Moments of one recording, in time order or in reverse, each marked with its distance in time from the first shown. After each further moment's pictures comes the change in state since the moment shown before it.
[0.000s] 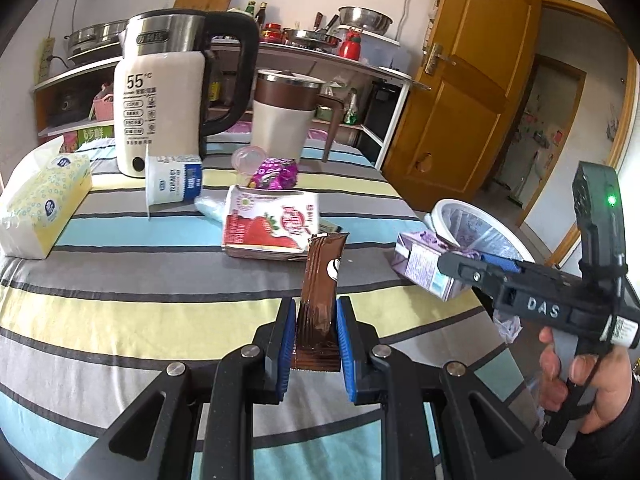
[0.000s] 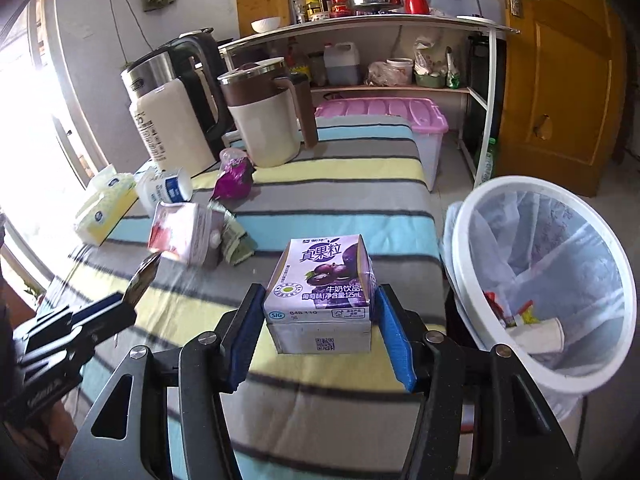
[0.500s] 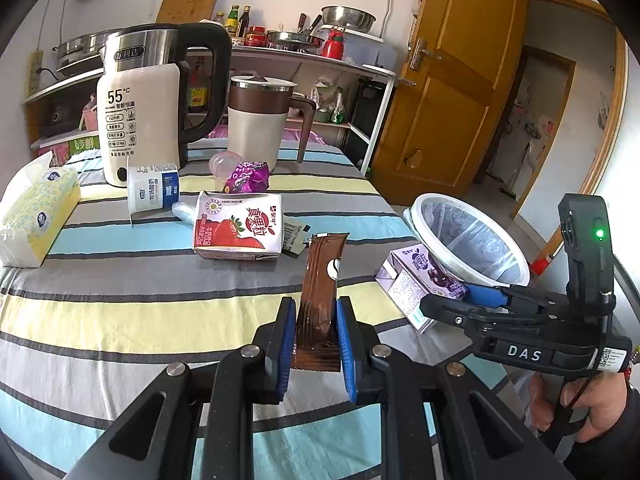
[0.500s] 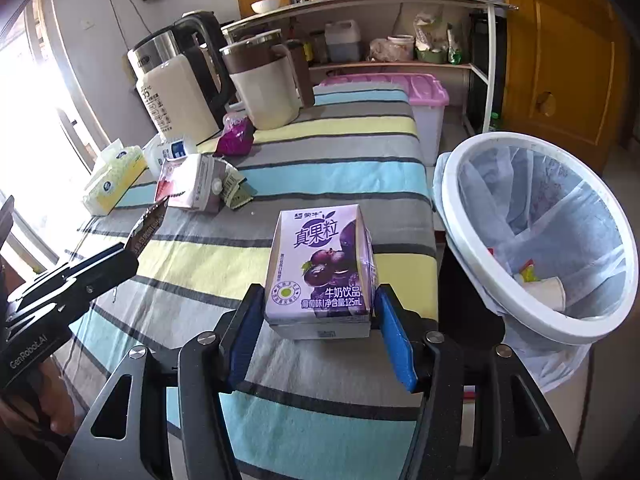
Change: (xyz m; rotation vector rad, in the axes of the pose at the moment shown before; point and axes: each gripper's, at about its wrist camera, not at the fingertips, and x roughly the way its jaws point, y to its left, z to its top) left arm -0.007 -0.023 -0.002 0.037 0.000 -0.013; right arm -0.007 -0.010 -0.029 0.005 0.081 0.026
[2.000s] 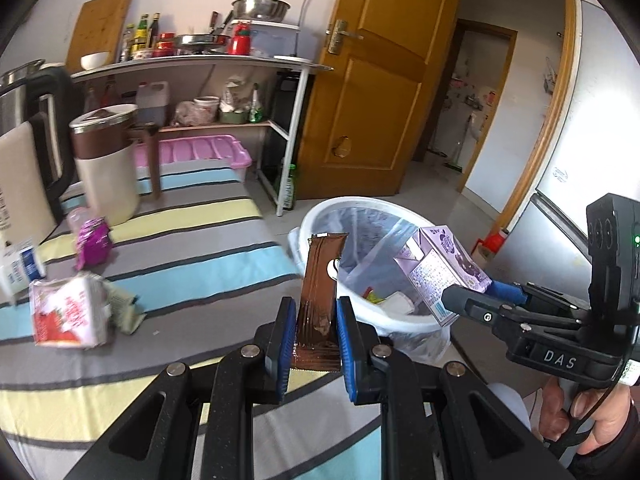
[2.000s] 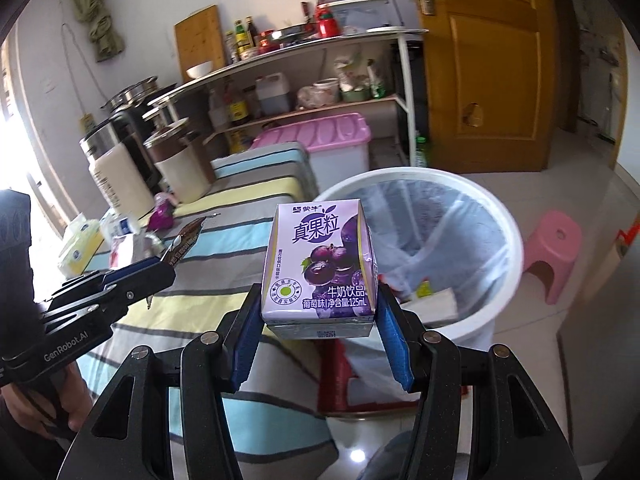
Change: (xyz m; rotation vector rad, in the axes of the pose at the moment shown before) left arm 0.064 -0.117 0.043 0.155 0.032 -0.196; right arm -0.083 -0.101 -0.006 0.158 -0.177 -0.138
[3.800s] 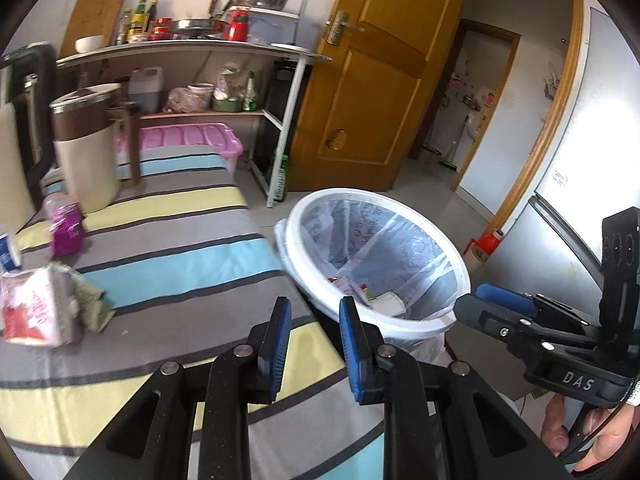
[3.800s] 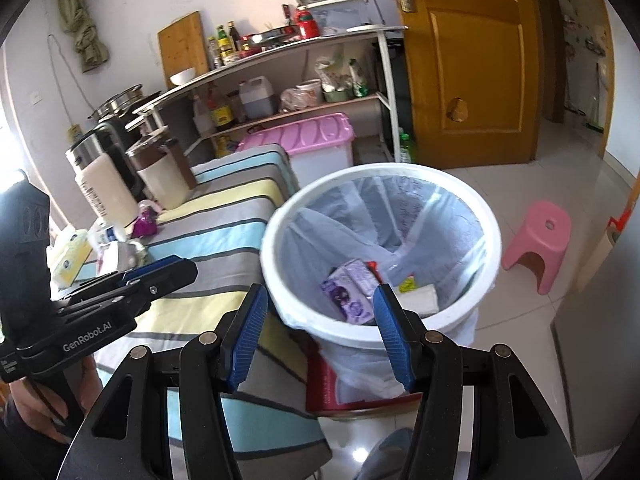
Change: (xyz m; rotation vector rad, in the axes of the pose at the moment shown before) left arm 0.017 0.004 -0.003 -0.041 0.022 -0.025; right arm -0.005 -0.010 -0.003 0.031 -0.007 -0.022
